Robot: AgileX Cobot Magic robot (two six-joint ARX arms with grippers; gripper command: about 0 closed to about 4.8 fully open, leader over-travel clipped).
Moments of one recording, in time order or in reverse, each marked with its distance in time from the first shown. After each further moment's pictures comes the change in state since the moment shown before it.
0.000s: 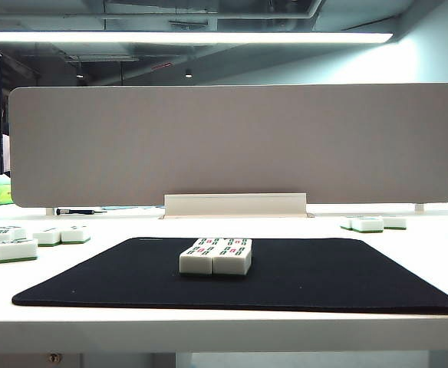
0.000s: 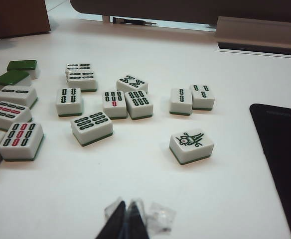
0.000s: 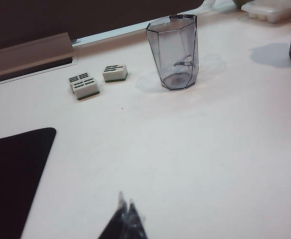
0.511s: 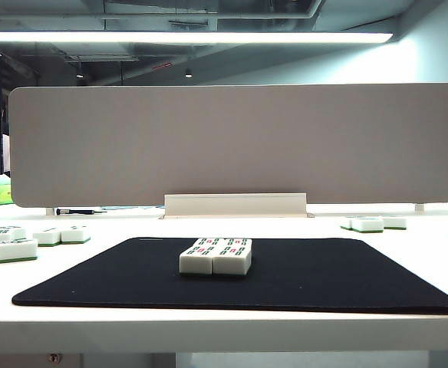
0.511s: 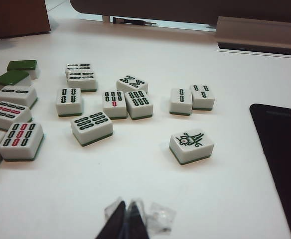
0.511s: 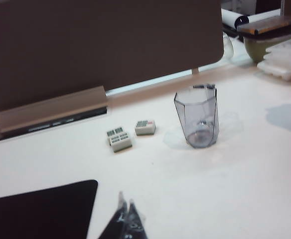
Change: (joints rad) left arm 0.000 0.000 0.000 0.000 0.000 0.000; right arm 0.000 0.000 0.257 -0.121 -0.055 0.000
